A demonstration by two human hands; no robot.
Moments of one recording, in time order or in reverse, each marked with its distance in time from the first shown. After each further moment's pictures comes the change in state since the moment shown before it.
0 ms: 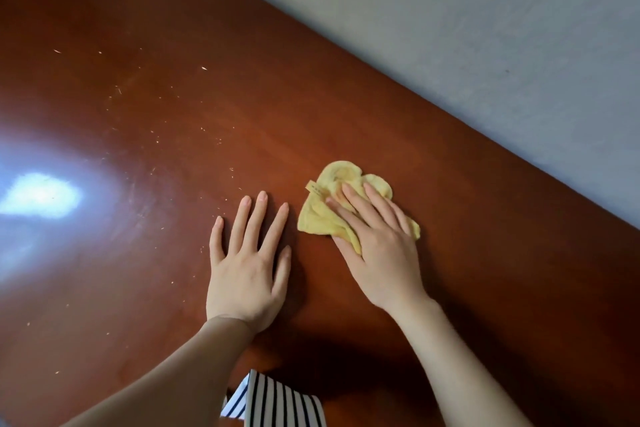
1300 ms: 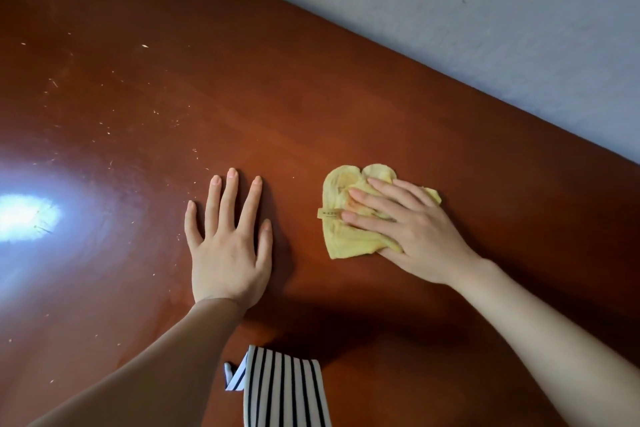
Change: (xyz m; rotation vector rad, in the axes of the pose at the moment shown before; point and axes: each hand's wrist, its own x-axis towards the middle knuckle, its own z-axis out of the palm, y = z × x) left_hand 0.000 0.002 0.002 -0.023 0.044 -0.009; right_hand -0.050 0.062 -0.015 -0.094 -0.098 -0.325
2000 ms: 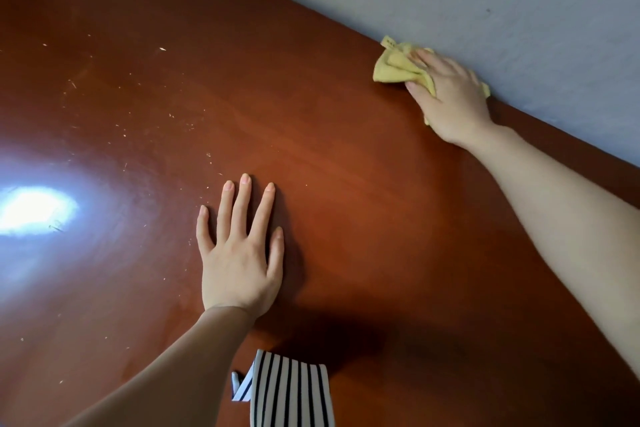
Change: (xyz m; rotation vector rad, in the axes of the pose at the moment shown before) left_hand 0.001 0.000 -0.001 0.001 -0.031 -0.010; right_hand 0.116 0.119 -0.043 0.065 0.233 0.536
